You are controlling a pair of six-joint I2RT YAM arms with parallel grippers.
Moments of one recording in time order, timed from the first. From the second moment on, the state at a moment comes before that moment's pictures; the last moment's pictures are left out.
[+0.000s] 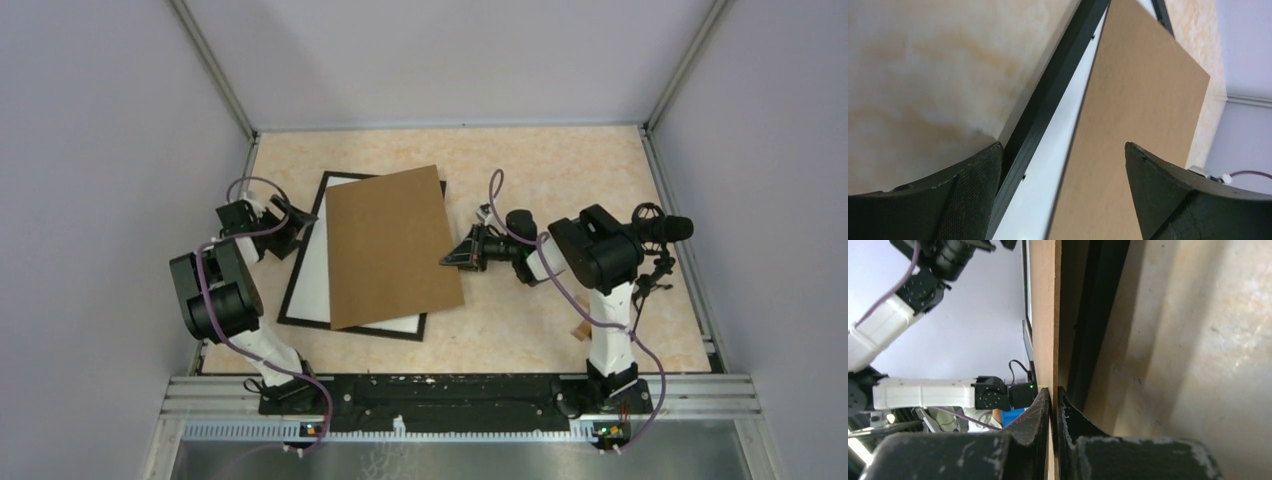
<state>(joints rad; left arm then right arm) 0.41 1.75 0.87 0.13 0.61 -0.58 0.45 2.10 0.78 0.98 -0.88 1.16</state>
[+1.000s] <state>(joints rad) 0.41 1.39 0.52 0.06 0.57 -0.67 0.44 1.82 0.63 0.82 -0.69 1.16</state>
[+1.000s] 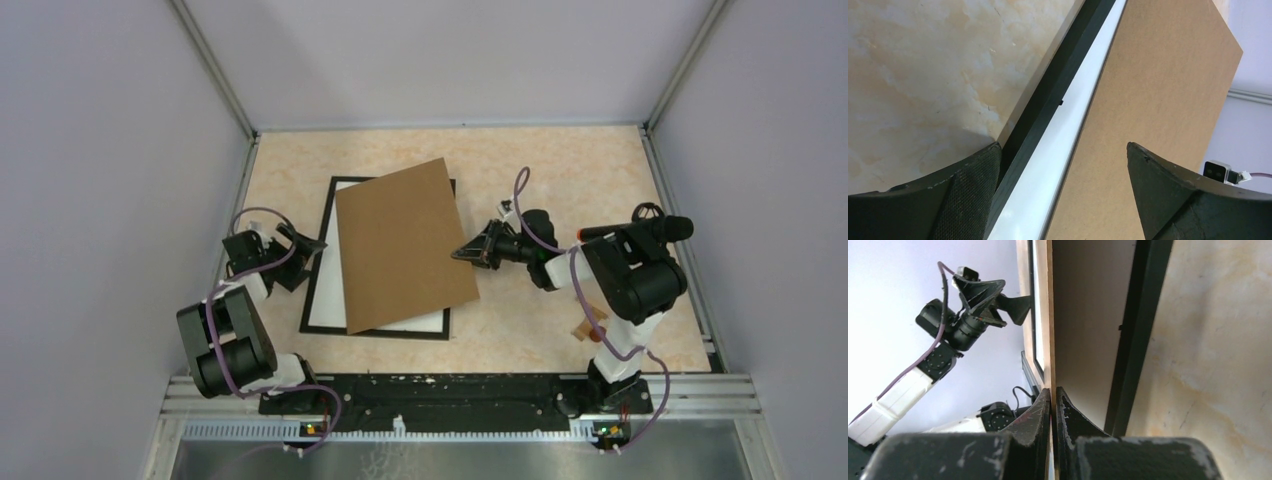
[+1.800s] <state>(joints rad) 0.41 1.43 0.51 0.06 0.70 -0.71 0.36 1.74 0.54 0.90 -0.77 1.25</state>
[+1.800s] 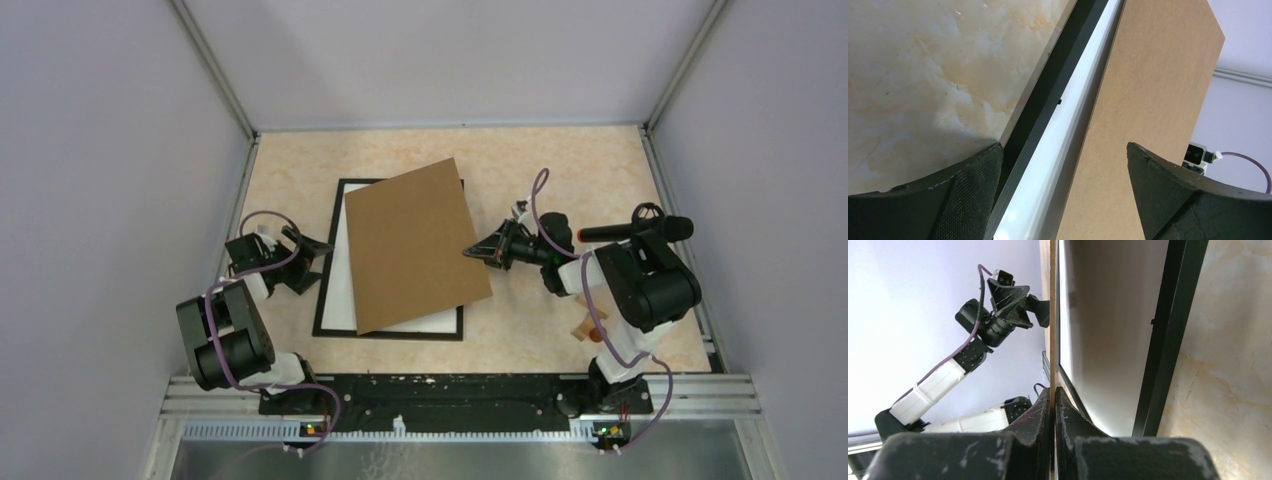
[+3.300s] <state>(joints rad) 0.43 1.43 0.46 0.10 0.79 -0.73 0.41 1.68 0.47 0.96 -0.48 1.23</state>
